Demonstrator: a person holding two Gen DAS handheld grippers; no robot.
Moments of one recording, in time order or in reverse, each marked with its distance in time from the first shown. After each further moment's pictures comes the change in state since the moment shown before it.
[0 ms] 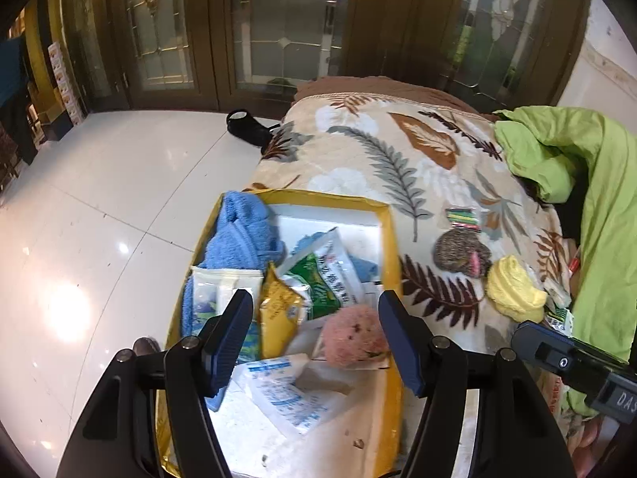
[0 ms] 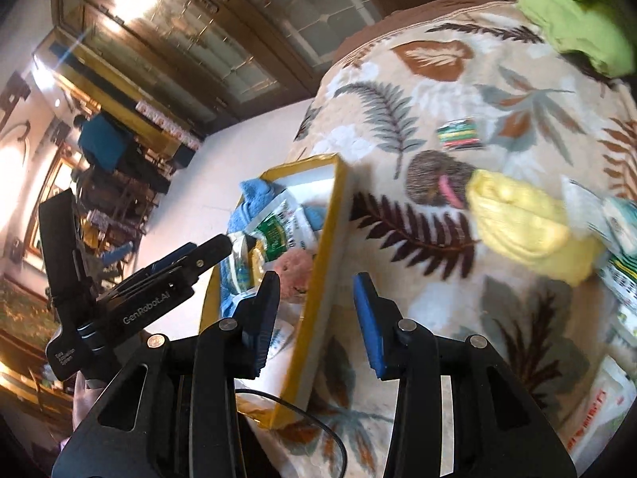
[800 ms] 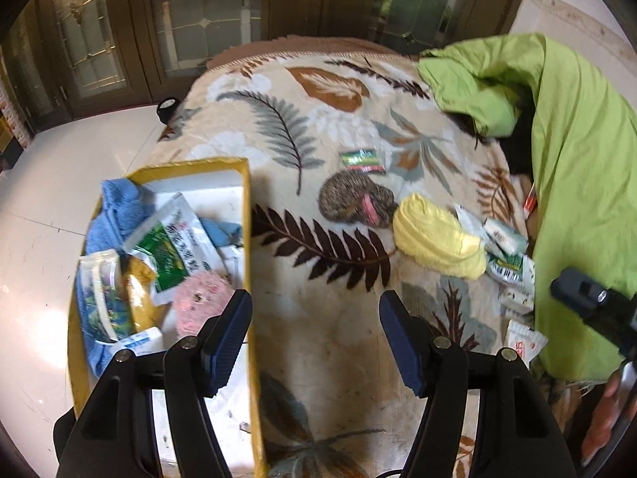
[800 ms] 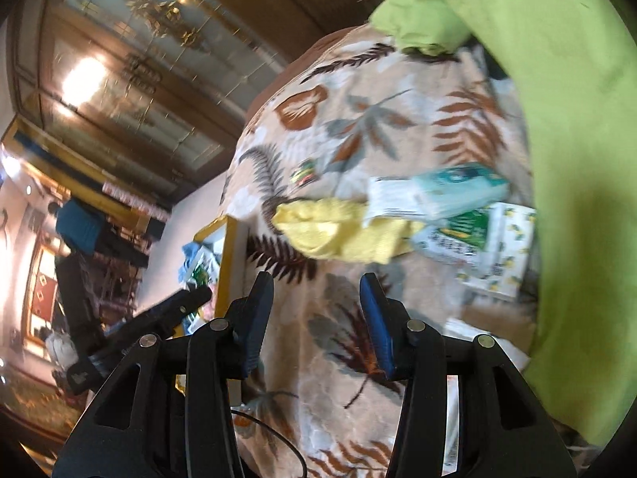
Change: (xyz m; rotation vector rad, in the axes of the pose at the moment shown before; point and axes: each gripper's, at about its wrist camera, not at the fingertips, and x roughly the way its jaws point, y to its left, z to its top) left arm 0.022 -0.098 -0.025 0.152 0.125 -0.120; right arm -0.107 -0.120 -0.026 0.248 -0.169 -0.078
